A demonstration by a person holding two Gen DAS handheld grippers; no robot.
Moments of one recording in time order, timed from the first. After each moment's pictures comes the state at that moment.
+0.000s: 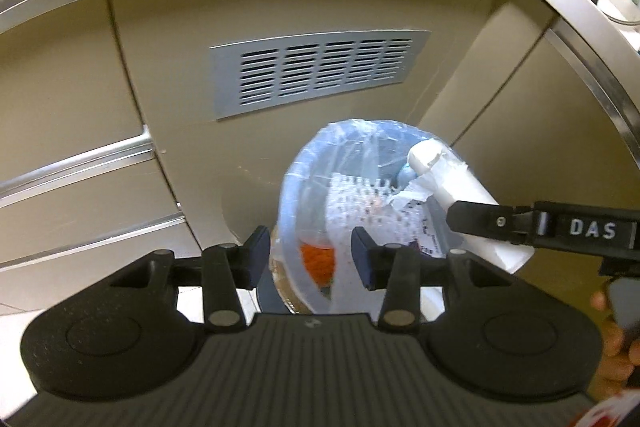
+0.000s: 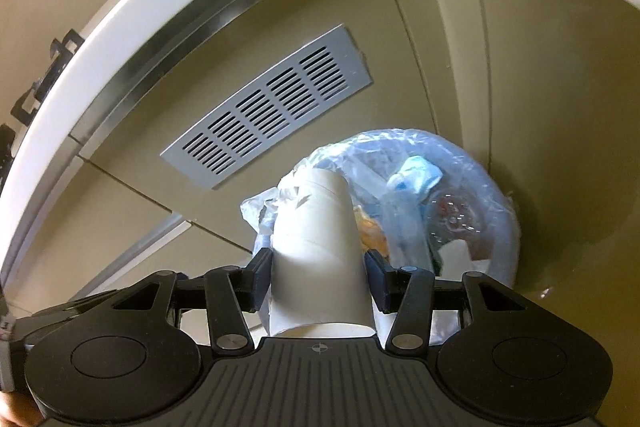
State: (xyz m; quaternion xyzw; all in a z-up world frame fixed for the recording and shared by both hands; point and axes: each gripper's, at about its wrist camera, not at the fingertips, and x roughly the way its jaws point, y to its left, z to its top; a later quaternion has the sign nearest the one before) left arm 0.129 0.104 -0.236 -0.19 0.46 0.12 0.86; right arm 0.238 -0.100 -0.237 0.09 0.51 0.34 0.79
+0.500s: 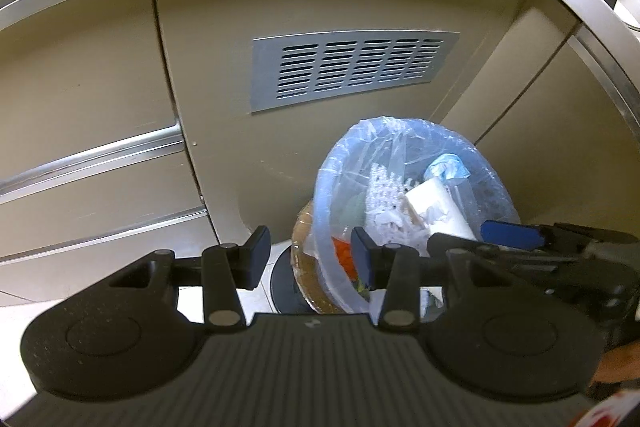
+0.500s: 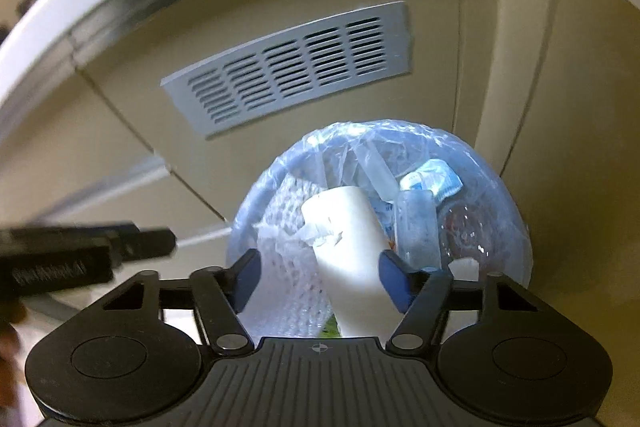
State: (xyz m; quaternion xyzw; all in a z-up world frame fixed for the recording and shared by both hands) left arm 0.121 0.124 -0.241 -0.19 0.47 0.14 0.85; right arm 0.208 -0.060 -0.266 -0.06 0.47 0.37 0.80
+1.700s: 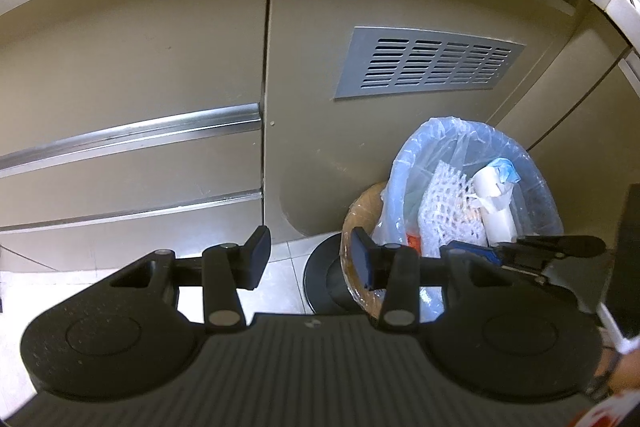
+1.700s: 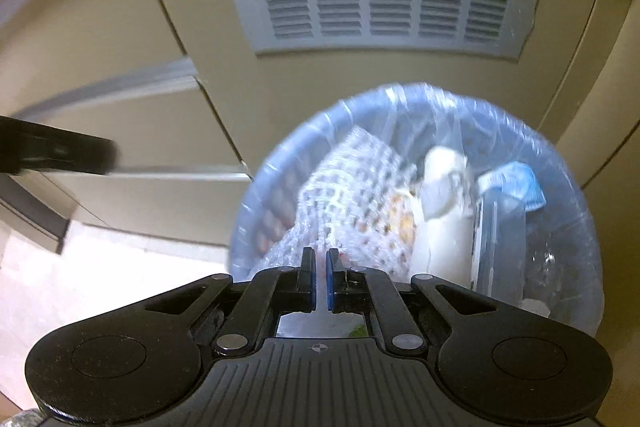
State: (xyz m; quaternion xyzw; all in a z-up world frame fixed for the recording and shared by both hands) left arm 0.091 0.149 -0.241 -0.21 0.47 0.20 0.83; right arm 0.204 -0.011 -0.318 -0.17 0.45 0.43 0.76
